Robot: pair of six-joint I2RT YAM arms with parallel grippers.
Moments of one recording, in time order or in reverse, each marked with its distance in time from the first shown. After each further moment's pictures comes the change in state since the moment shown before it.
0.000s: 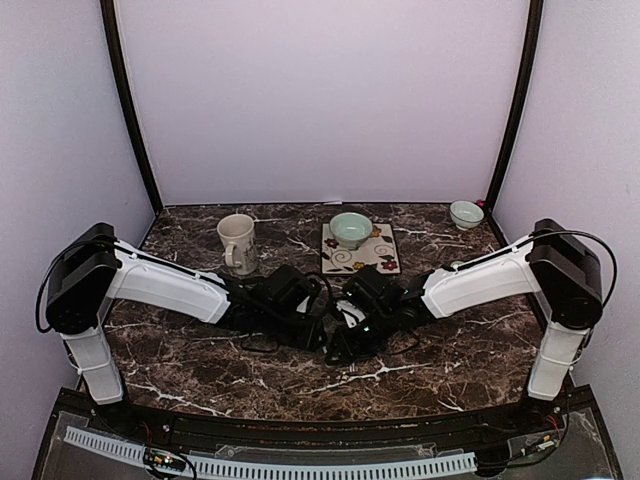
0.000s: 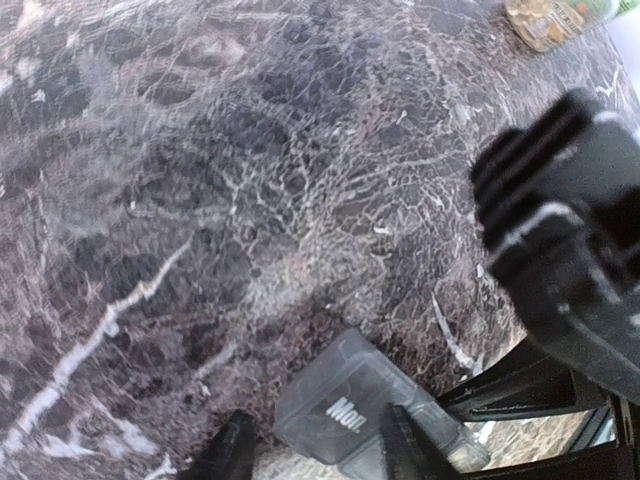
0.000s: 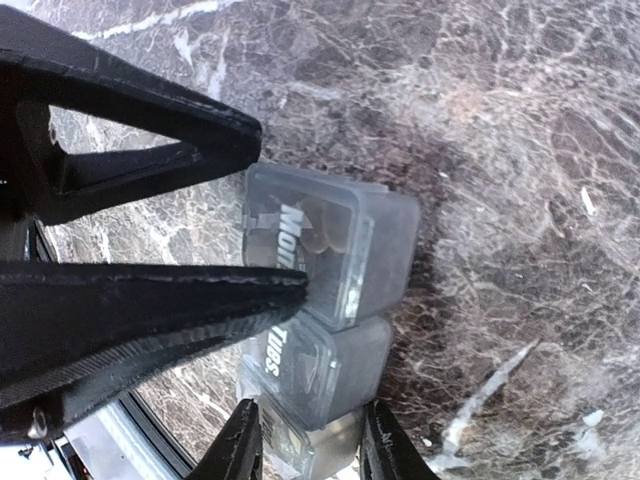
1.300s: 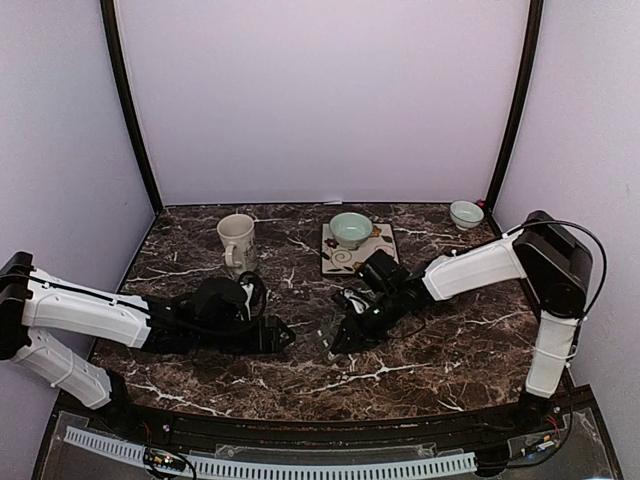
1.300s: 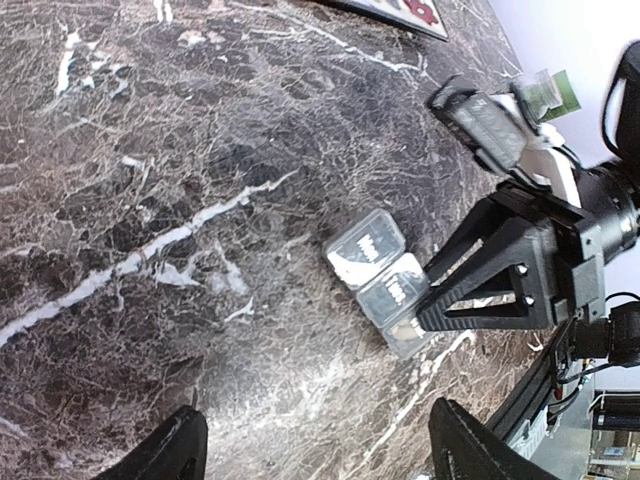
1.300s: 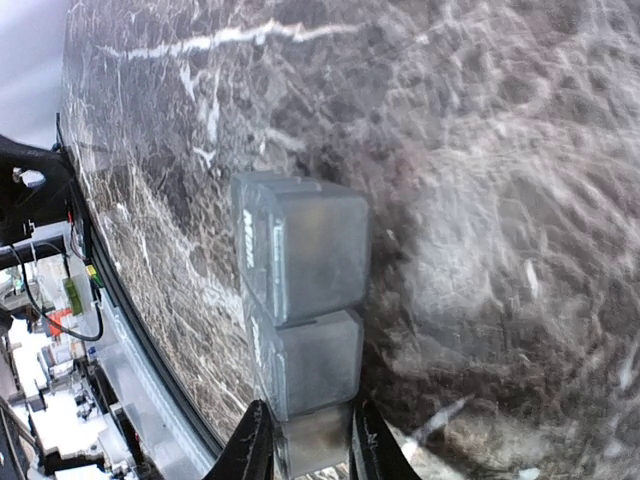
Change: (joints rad) left arm 0.005 -0.468 -0.430 0.173 -0.069 -0.251; right arm -0.155 0.045 0.008 0.027 -0.265 -0.043
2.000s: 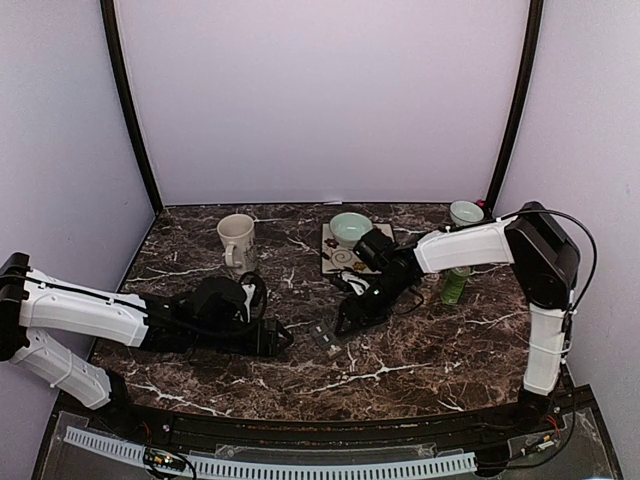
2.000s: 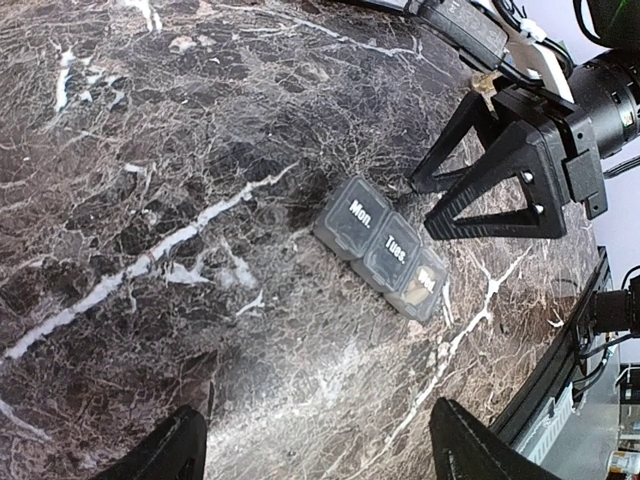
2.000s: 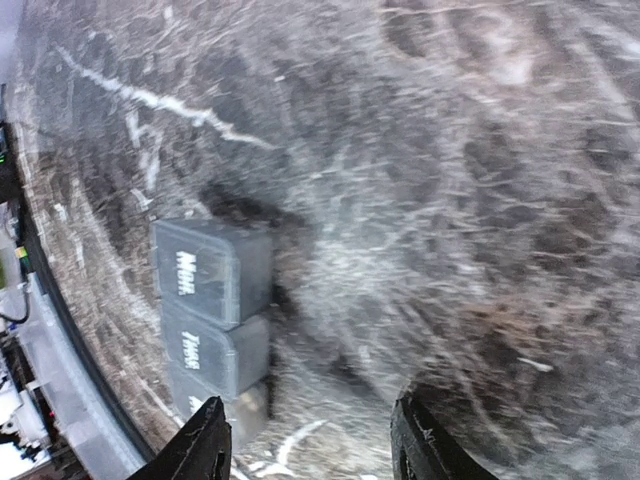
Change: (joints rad) left arm 0.000 -0.021 0.009 -0.051 0.003 0.092; right arm -0.091 0.108 0.263 -0.332 0.079 -0.378
